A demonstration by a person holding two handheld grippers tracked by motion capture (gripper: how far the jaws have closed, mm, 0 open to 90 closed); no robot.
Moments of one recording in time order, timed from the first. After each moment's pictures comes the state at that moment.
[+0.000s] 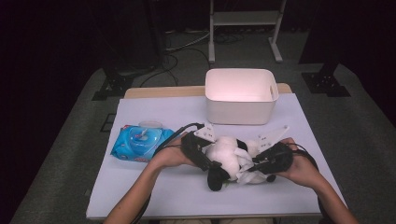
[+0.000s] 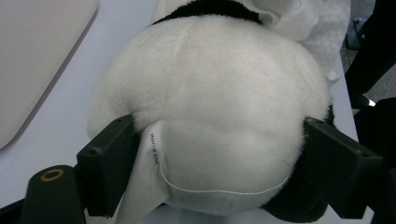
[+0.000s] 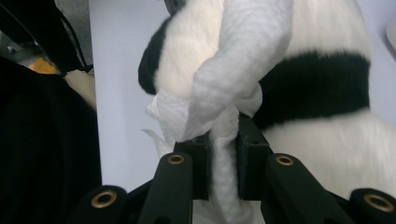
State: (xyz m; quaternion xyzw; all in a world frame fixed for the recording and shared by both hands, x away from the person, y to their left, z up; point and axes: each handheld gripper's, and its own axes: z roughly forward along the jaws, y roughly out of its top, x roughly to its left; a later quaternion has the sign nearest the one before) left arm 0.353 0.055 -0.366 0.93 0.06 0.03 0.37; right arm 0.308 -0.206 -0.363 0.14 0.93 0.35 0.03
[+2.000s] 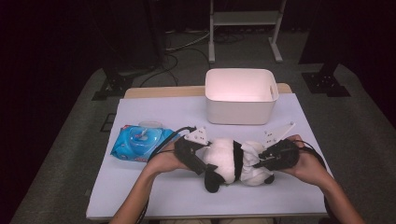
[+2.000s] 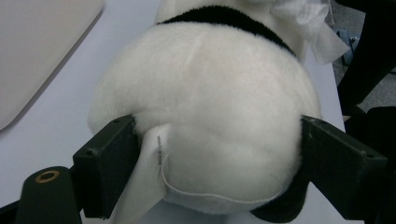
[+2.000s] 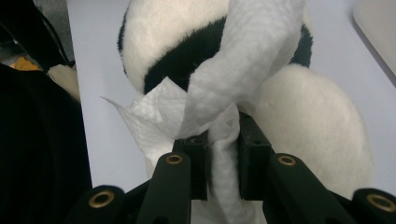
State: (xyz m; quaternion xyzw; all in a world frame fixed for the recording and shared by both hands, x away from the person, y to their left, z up) left arm 0.343 0.073 -0.370 0.91 0.08 0.03 0.41; right arm 0.311 -0.222 -0.357 0.17 0.93 0.33 0.04
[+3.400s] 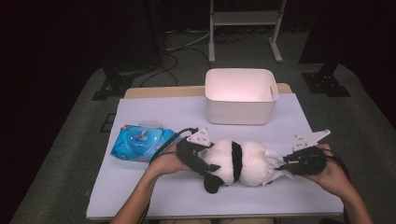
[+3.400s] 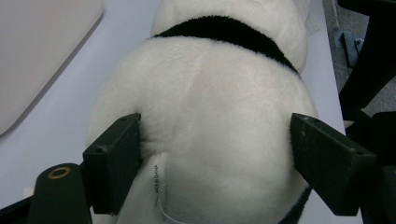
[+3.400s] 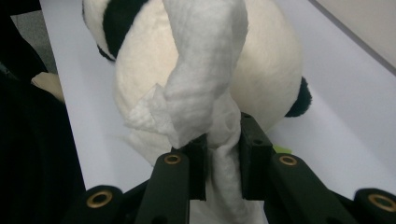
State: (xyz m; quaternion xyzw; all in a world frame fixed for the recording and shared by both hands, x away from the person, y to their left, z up) left arm 0.337 0.066 -0.371 0.91 0.08 0.04 0.40; right arm 0.298 -0.294 -0.375 0.24 0.89 0.37 0.06
